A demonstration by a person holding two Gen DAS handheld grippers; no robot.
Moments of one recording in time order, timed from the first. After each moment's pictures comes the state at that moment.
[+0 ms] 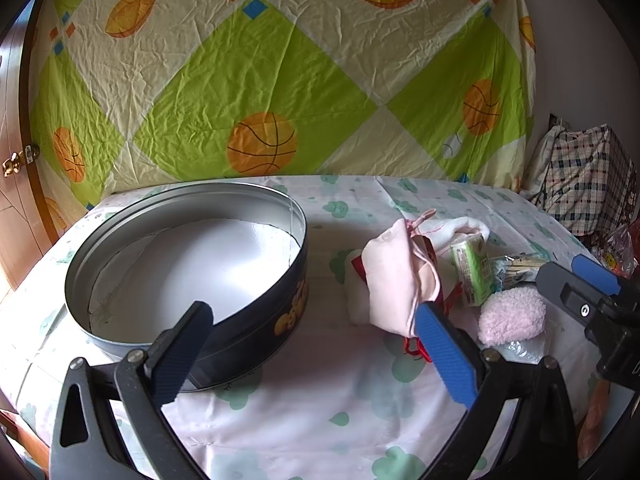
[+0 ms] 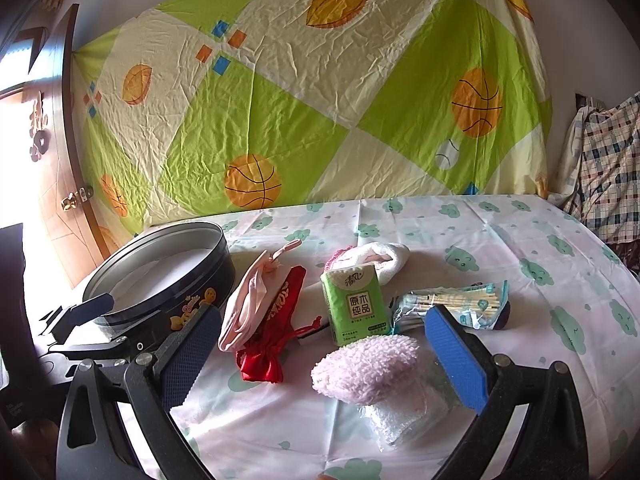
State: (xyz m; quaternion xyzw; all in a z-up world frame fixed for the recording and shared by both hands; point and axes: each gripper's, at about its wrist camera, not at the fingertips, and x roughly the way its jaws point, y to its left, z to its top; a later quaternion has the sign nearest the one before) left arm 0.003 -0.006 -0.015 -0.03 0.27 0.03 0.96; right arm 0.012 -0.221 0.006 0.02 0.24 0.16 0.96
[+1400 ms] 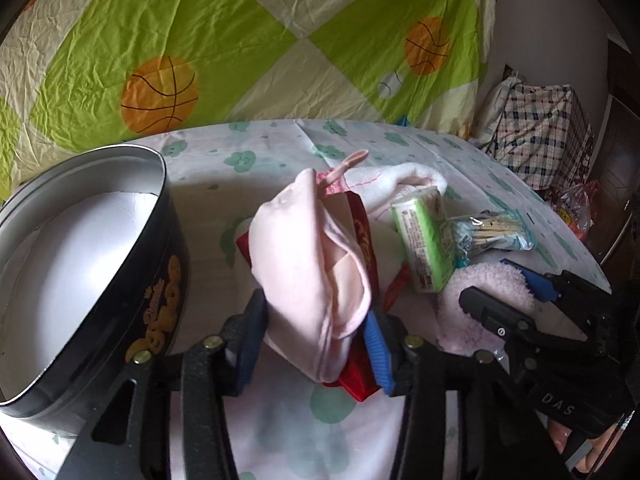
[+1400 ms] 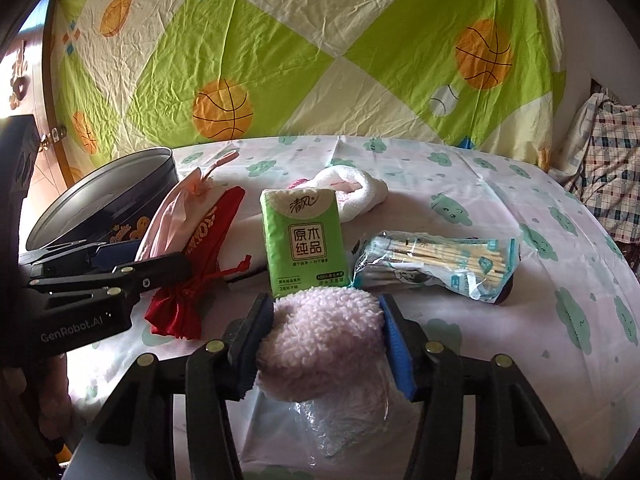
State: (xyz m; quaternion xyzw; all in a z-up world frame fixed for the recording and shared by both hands) left arm 0.075 -0.054 -0.048 -0.01 0.36 -0.10 0.93; right arm 0.061 -0.232 -0.045 -0.05 0.33 0.14 0.93
